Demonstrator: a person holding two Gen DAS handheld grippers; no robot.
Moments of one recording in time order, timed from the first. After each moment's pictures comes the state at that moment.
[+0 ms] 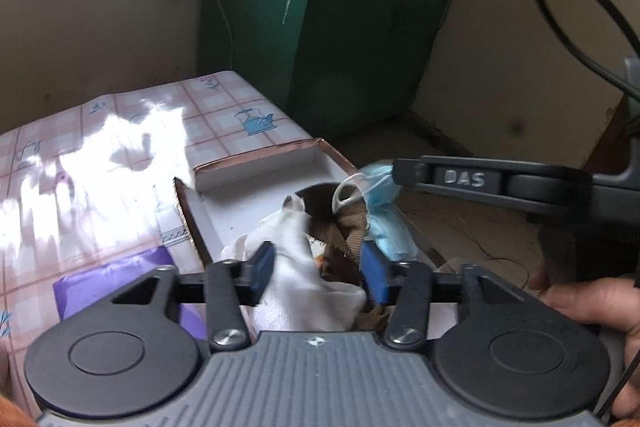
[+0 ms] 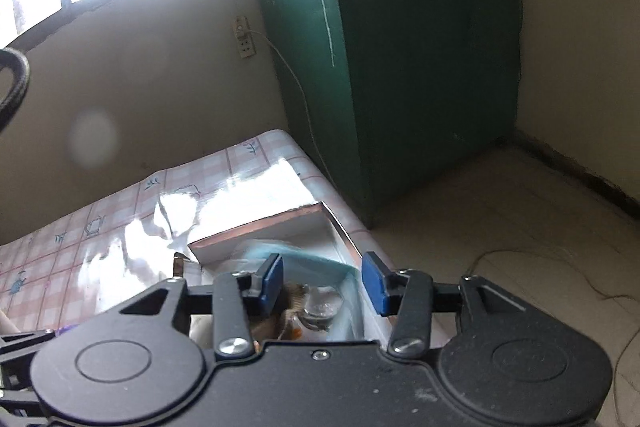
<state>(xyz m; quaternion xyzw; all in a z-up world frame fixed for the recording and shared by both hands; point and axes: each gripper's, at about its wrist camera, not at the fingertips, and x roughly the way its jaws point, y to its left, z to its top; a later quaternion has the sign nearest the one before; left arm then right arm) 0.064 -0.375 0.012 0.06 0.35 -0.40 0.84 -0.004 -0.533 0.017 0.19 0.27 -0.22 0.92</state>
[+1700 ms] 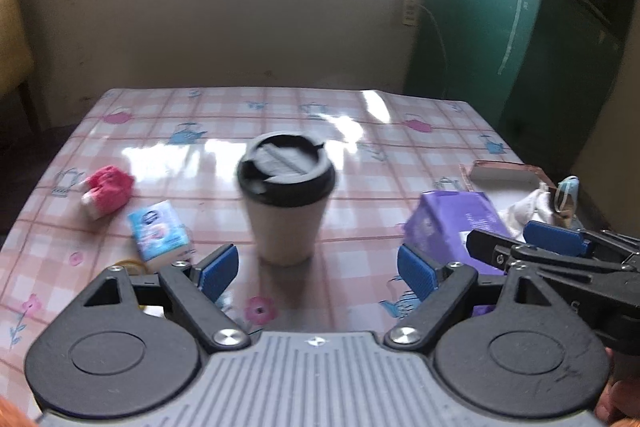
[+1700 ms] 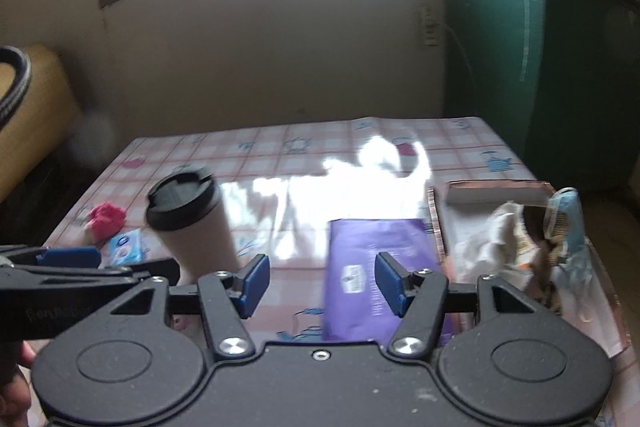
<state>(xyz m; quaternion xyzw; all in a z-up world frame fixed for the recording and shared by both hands) 0.025 -0.142 0.046 0.00 0.35 -0.14 0.93 -0.004 -0.291 0.039 0.08 0.29 -0.02 0.95</state>
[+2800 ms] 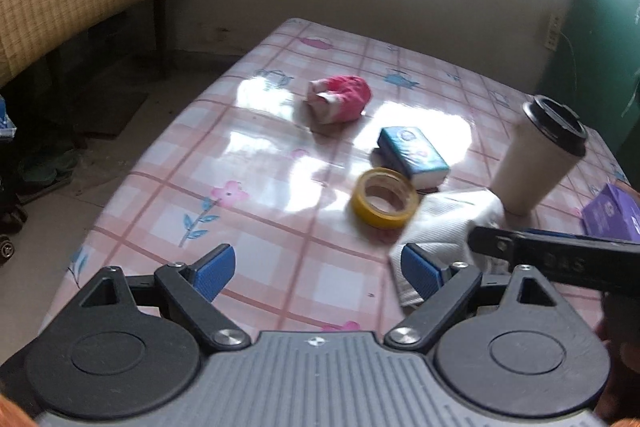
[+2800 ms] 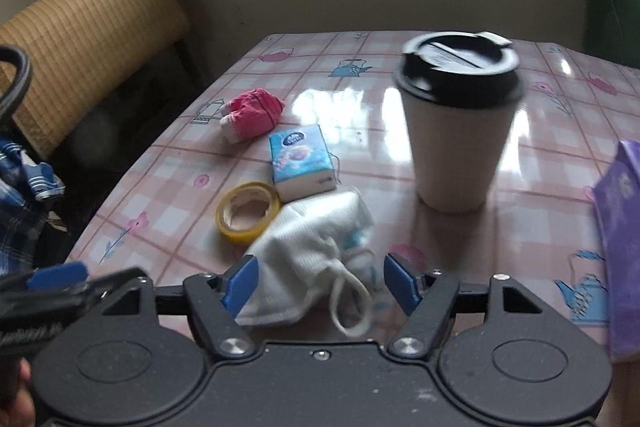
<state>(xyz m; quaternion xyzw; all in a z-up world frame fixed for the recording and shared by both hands) -0.005 0.046 -0.006 -0.08 0.38 0.01 0.92 0.066 -0.120 -0.024 0.08 0.38 0.13 0.91</state>
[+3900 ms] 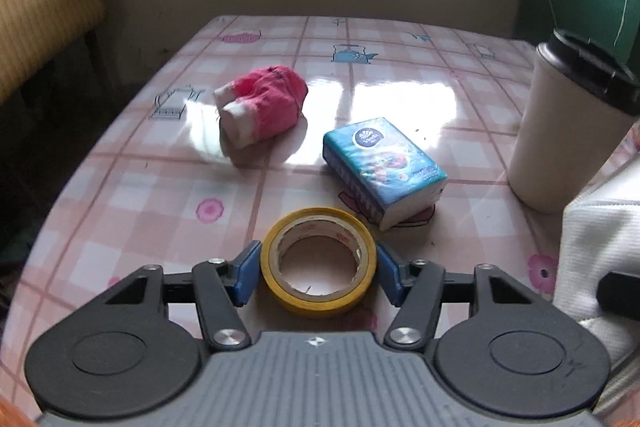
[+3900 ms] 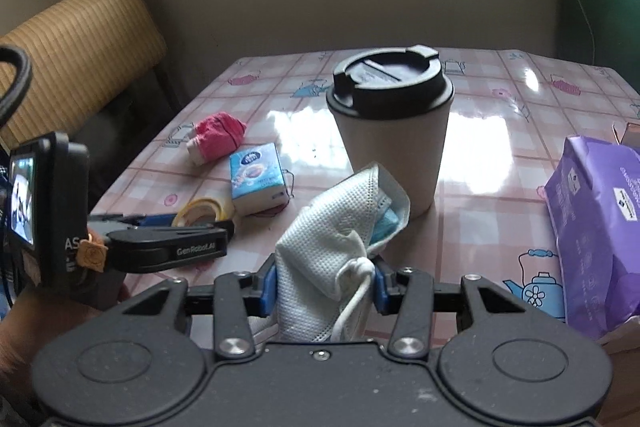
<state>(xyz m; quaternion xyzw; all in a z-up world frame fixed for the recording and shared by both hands) 0.088 -0.008 -0.053 0.02 0.39 -0.04 0.92 0.043 -0.164 -0.018 0.10 0.35 0.11 0.93</state>
